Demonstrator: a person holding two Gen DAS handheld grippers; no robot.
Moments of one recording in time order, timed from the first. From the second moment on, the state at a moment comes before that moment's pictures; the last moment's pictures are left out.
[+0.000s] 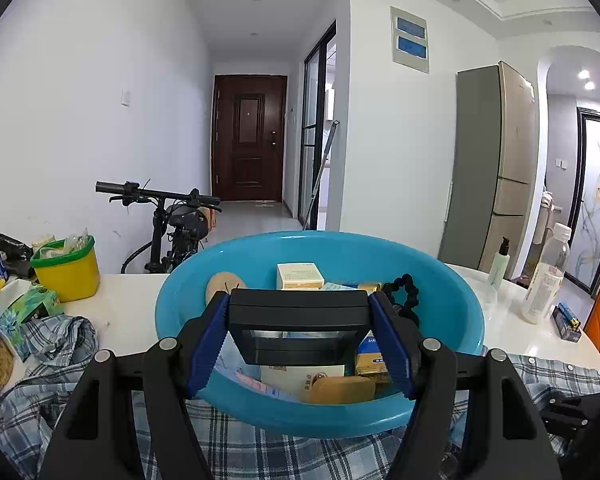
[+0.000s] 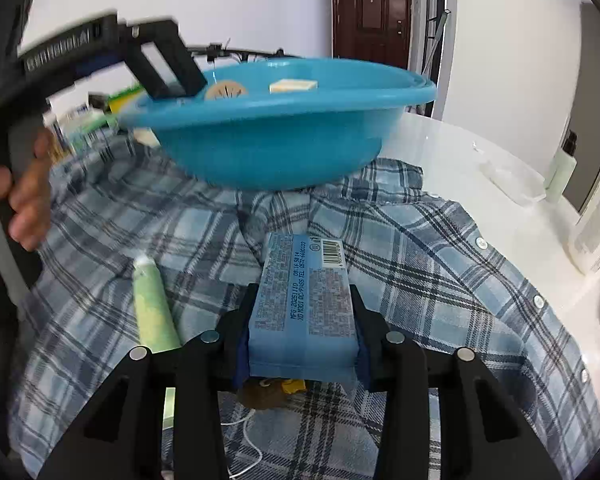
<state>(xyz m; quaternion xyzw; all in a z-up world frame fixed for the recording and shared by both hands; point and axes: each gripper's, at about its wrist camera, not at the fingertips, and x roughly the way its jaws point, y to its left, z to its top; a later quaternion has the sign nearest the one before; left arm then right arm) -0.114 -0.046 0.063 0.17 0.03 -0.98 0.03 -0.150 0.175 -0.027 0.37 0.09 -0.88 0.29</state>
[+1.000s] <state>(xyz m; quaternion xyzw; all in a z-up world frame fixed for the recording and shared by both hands) -0.118 -0.050 0.059 0.18 0.05 -0.98 0.04 -0.229 0.097 0.067 0.21 0.03 -0.92 0.34</state>
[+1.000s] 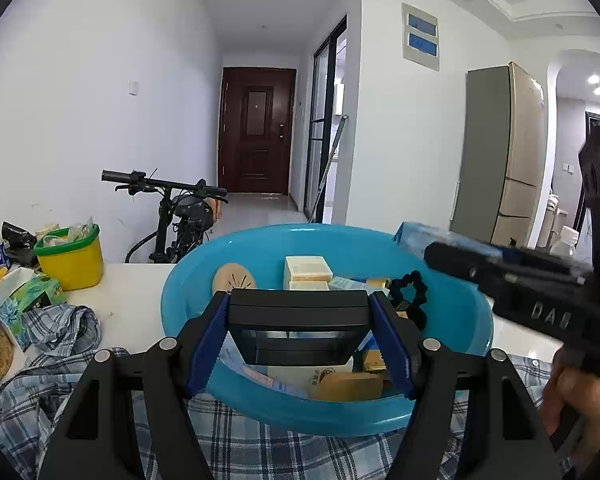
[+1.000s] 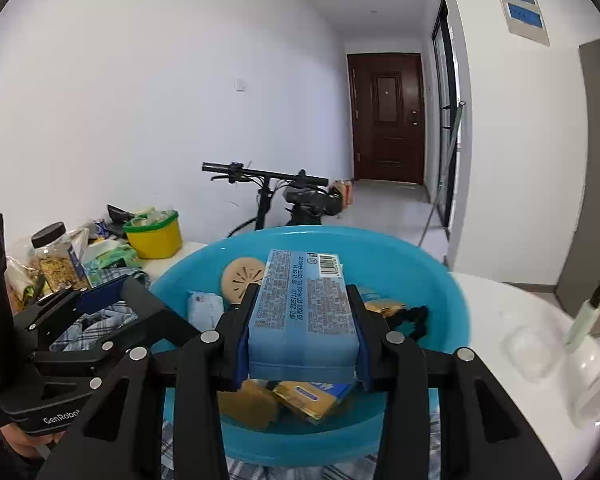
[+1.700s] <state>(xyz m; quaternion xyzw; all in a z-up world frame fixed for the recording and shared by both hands) -0.120 -0.045 0.057 0.19 0.04 -0.98 0.05 -0.225 0.110 0.054 0.21 0.03 -0.92 0.33</state>
